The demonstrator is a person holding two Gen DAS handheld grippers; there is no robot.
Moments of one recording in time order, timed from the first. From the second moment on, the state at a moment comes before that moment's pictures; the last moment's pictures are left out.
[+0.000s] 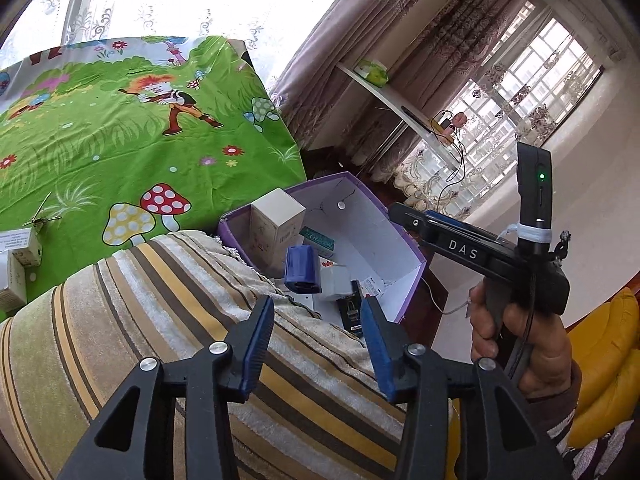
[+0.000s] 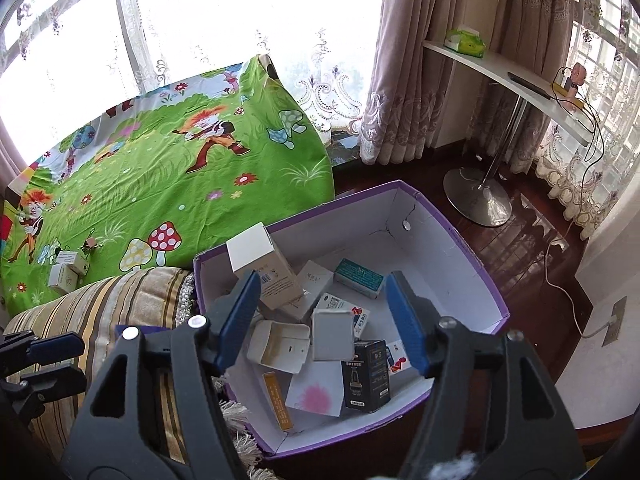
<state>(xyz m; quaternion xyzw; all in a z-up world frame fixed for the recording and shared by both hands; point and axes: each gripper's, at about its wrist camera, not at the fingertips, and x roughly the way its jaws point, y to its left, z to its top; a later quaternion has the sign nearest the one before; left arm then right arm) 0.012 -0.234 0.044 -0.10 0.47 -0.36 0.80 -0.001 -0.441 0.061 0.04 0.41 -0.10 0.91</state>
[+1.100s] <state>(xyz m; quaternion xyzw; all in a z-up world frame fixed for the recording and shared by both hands) 0.040 -0.143 0.056 -0.17 0.45 -0.26 0.84 0.012 -0.374 0.063 0.00 0.42 -0.02 0.91</state>
